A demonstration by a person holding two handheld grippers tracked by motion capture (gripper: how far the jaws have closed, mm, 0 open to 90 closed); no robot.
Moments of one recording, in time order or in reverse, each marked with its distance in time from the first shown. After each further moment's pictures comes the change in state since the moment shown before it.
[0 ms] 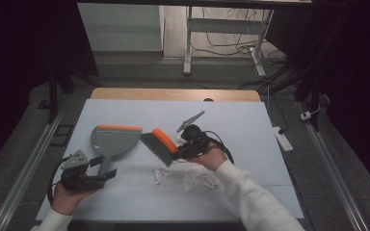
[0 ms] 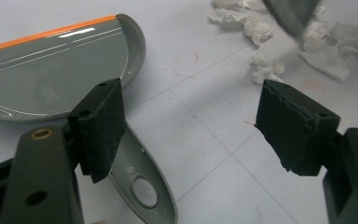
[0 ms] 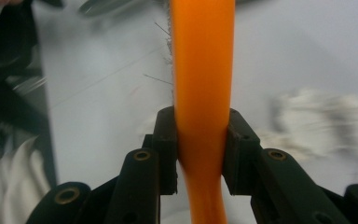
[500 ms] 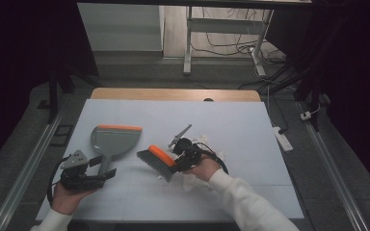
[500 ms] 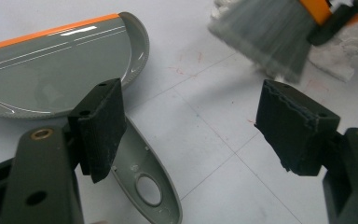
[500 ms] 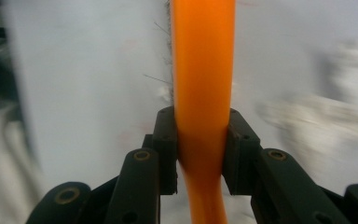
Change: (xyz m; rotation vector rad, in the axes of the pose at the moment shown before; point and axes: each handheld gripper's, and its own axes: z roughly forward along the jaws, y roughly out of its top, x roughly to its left) left arm 0.002 -0.001 0.001 0.004 0.003 -0.004; right arm -0.001 -0.012 0.032 0.137 -0.070 0.010
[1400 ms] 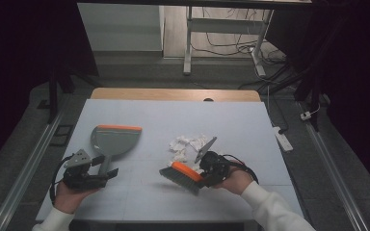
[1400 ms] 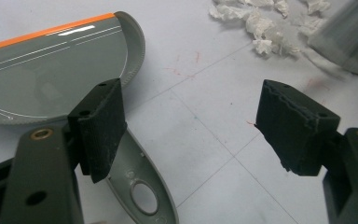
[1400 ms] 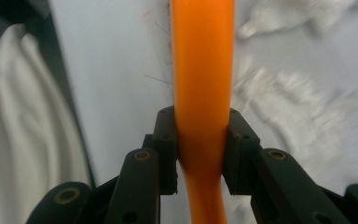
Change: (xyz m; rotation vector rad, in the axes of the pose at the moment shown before) left arm -0.003 0.004 0.006 0.014 -0.002 0.013; right arm 0.013 -0.065 -0.046 0.096 0.010 -0.088
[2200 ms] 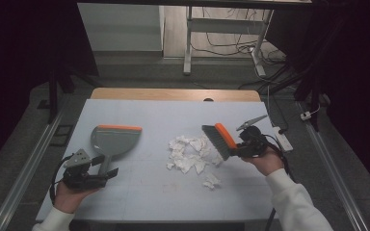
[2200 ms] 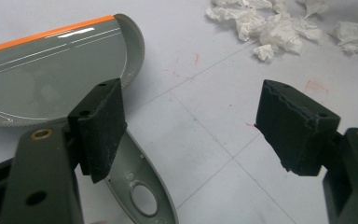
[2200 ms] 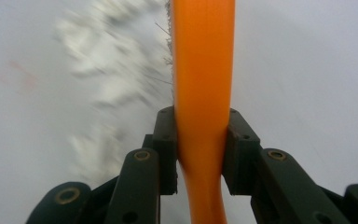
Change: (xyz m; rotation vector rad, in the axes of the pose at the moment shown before) left arm 0.001 0.000 0.000 -0.008 -0.004 -0.002; right arm -0.079 -0.068 -0.076 -0.184 -0.280 0.368
